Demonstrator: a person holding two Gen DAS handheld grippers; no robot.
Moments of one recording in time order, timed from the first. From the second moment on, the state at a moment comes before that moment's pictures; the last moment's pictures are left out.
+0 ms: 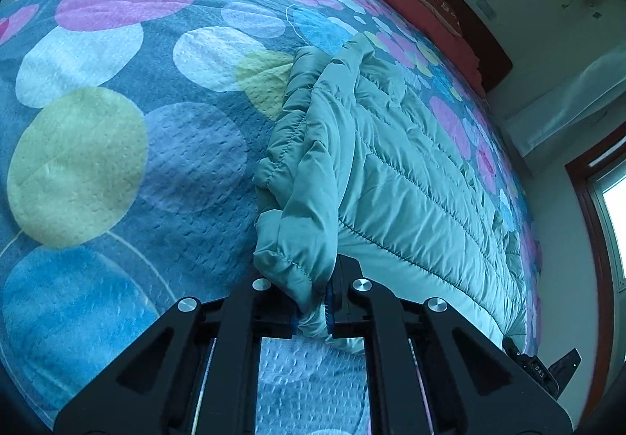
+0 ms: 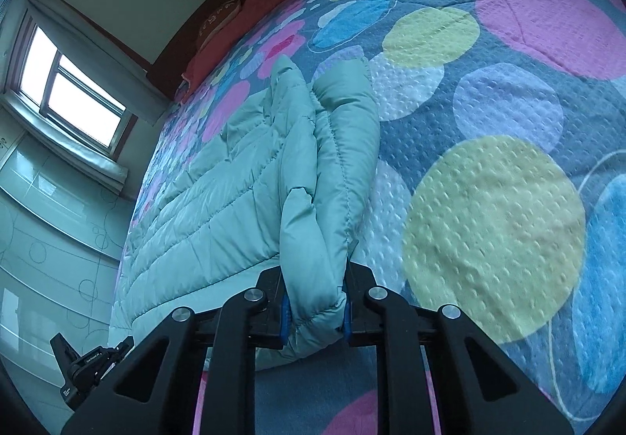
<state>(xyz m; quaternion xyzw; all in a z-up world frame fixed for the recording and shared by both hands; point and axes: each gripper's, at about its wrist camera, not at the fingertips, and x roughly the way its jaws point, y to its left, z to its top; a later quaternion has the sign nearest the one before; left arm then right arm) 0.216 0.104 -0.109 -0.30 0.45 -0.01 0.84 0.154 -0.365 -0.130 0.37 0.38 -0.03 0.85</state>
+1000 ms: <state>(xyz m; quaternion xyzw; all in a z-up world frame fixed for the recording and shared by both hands) 0.142 0.121 -0.113 -0.28 0.46 -0.01 0.84 0.132 -0.365 -0.137 0.37 0.40 -0.02 0.84</state>
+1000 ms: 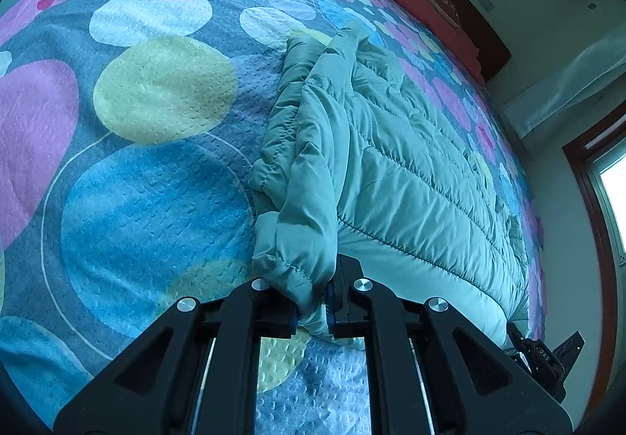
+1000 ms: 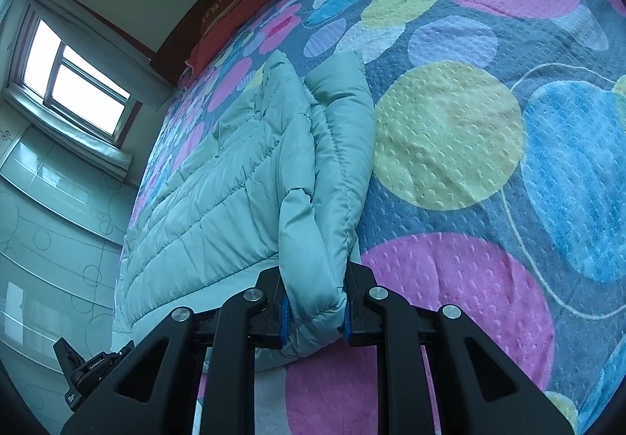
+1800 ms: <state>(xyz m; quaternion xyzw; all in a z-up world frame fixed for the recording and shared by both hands) 0.127 0.141 -0.103 -0.26 0.47 0.03 0.84 0.091 -0.396 -0.121 0.33 0.39 -0.08 0.86</state>
